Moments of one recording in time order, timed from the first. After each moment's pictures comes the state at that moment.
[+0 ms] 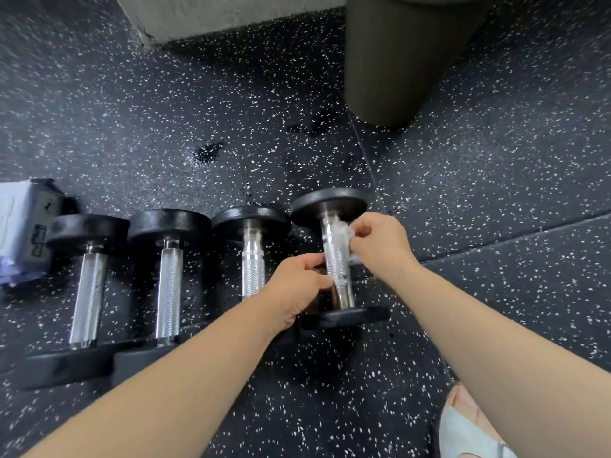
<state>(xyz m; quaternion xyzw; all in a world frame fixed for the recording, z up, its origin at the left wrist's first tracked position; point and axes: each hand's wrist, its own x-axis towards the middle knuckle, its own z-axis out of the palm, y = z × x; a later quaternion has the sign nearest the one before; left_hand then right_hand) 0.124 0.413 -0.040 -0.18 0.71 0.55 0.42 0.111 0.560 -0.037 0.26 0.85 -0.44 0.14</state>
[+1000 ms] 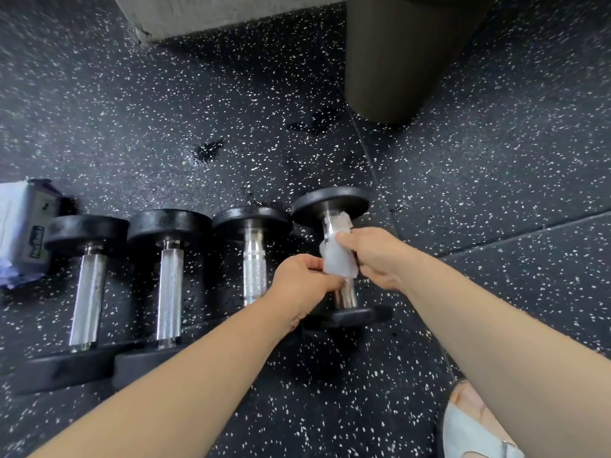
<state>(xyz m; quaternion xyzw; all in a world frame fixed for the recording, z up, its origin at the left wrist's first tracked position) 0.127 0.418 -0.037 -0.17 0.76 0.50 0.38 0.105 0.551 -0.039 0.33 0.64 -0.62 0.31</state>
